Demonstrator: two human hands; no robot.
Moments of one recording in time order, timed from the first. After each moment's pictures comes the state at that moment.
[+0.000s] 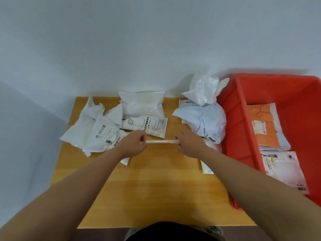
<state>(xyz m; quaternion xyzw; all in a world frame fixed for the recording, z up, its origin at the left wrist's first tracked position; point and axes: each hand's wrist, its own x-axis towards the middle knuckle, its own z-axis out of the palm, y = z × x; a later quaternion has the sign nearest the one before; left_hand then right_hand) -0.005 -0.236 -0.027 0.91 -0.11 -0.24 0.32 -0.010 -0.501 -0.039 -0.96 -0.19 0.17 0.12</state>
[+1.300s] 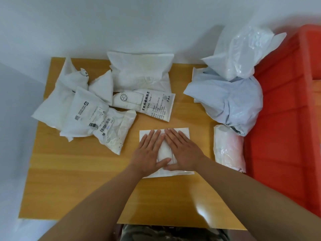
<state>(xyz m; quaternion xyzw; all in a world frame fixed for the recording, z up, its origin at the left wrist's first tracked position) -0.072 -0.283 -0.200 0.95 -0.22 -0.16 0.14 -0.045 -0.488 -0.194 -0.92 -0.33 0.22 0.08</state>
